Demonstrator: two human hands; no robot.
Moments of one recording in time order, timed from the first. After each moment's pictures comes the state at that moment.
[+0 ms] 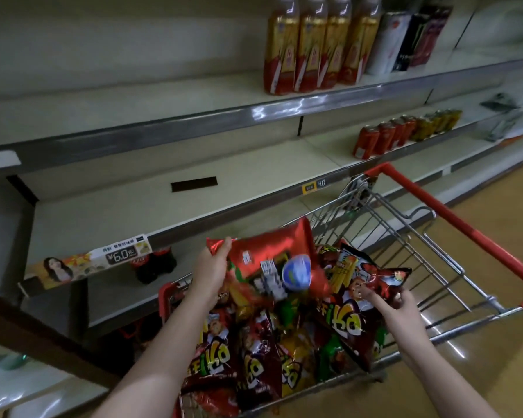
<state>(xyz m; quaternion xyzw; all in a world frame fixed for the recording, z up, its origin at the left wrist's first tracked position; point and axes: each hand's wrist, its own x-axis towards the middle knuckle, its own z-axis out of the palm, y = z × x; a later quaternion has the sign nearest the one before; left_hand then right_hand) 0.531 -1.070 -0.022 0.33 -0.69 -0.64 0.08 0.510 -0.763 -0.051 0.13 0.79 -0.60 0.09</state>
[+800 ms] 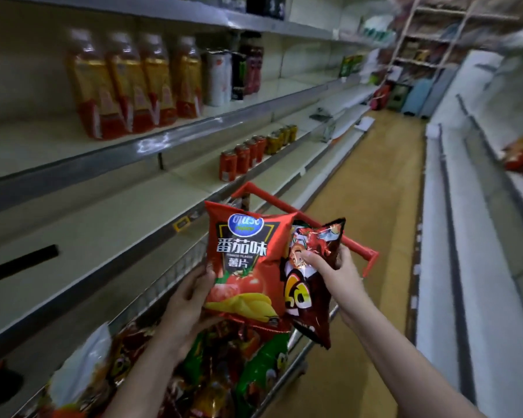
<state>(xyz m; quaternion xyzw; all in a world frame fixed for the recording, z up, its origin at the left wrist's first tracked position) 0.473 -0.942 0.009 0.11 -0.56 -0.81 -0.11 0.474 -0.698 0.041 0.17 0.72 -0.67 -0.07</state>
